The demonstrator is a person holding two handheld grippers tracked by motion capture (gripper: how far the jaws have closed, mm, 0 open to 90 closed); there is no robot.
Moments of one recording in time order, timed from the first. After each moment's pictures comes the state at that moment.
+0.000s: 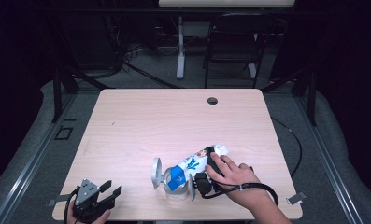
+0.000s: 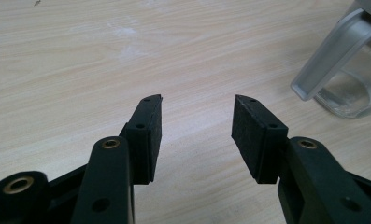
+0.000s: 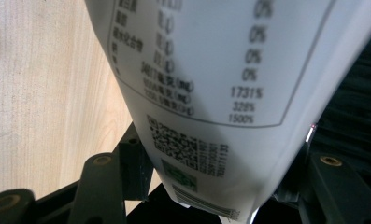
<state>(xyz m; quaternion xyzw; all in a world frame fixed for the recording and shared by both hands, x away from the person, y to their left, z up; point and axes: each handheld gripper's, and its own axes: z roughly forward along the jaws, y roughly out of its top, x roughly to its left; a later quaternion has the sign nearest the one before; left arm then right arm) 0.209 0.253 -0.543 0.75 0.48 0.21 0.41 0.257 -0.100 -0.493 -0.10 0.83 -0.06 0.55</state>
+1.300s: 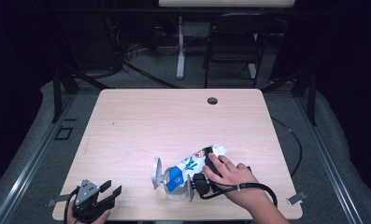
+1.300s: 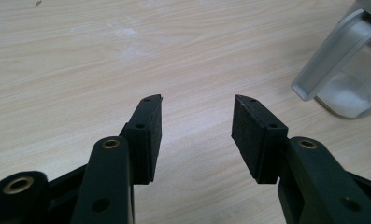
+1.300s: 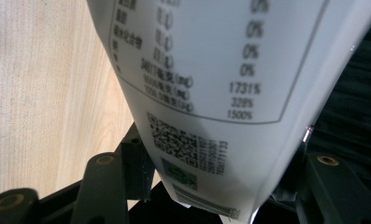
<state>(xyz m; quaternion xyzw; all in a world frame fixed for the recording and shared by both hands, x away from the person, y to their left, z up) 0.210 0.253 -0.543 0.75 0.48 0.21 0.41 0.257 -0.096 -0.494 -0.11 0.83 -0.06 0.55</state>
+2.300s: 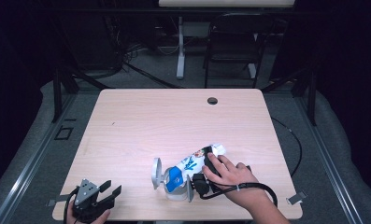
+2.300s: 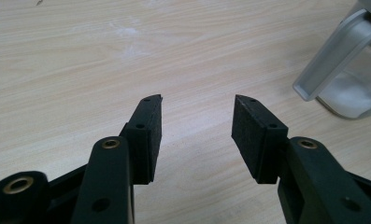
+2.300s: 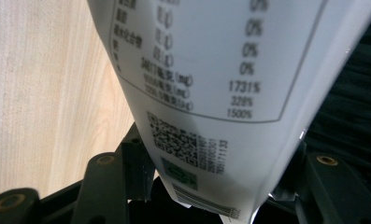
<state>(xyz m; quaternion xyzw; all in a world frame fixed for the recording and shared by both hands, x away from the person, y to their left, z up) 0.210 0.254 -0.544 0.75 0.48 0.21 0.41 0.257 -0.094 -0.491 -0.12 0.82 -0.07 0.55</state>
